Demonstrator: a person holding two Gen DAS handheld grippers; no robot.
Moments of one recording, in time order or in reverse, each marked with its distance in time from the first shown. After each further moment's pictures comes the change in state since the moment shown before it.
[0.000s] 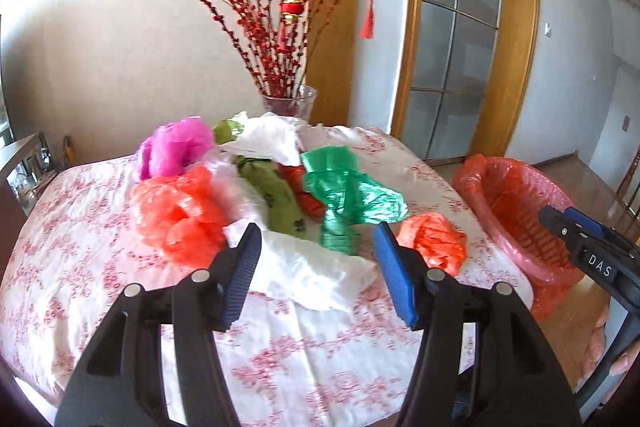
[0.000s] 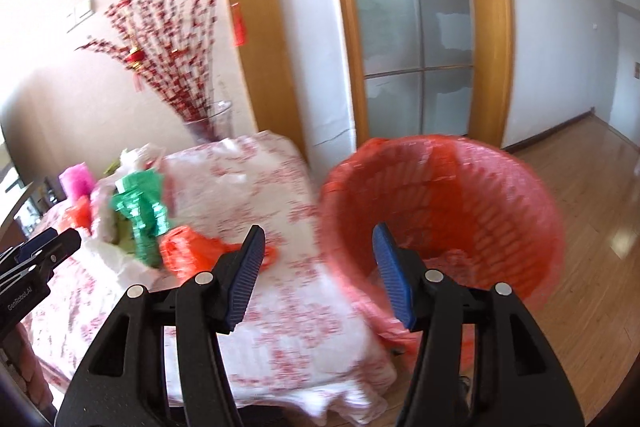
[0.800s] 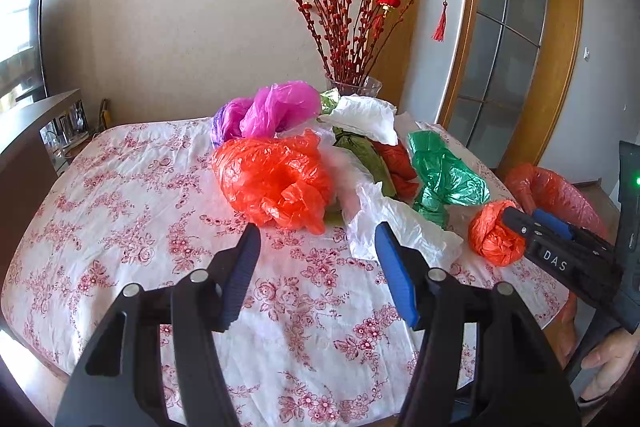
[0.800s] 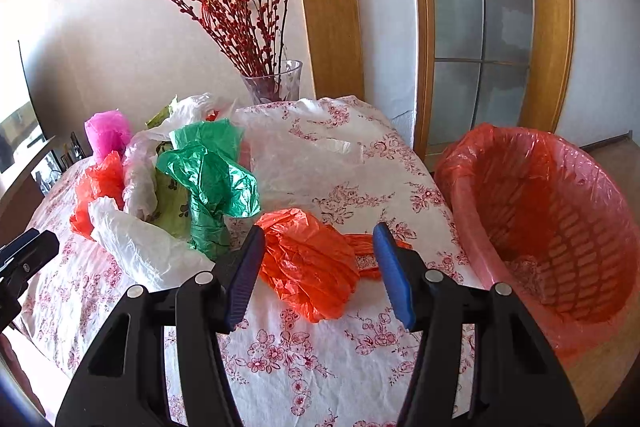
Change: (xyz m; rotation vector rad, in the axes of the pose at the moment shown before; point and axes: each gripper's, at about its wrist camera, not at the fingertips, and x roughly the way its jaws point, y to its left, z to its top) left arm -0.011 0.070 -0.024 -0.114 0.031 0.079; right arm 0.056 0.080 -0.010 -0.113 0.091 0.094
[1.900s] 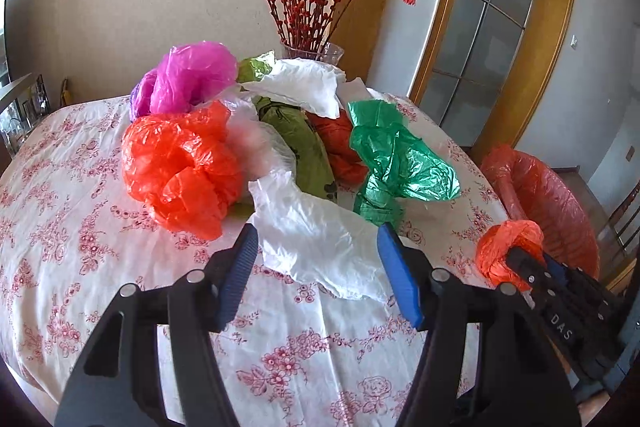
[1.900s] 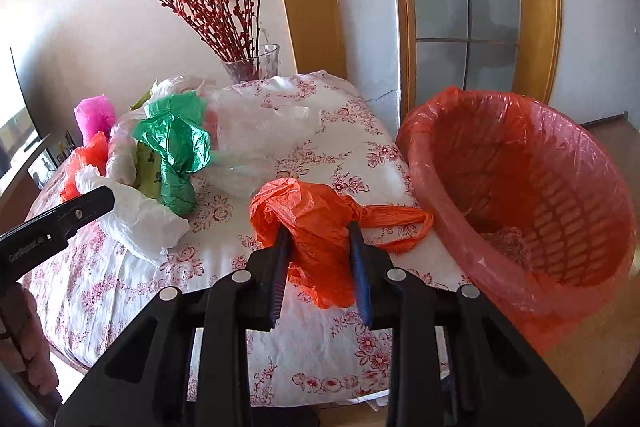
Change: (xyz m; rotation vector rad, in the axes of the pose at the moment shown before) left arm 0.056 -0.049 0.007 -0.004 0.113 -0.097; right arm -0.013 -0.035 -0.027 0.042 0.039 -0.007
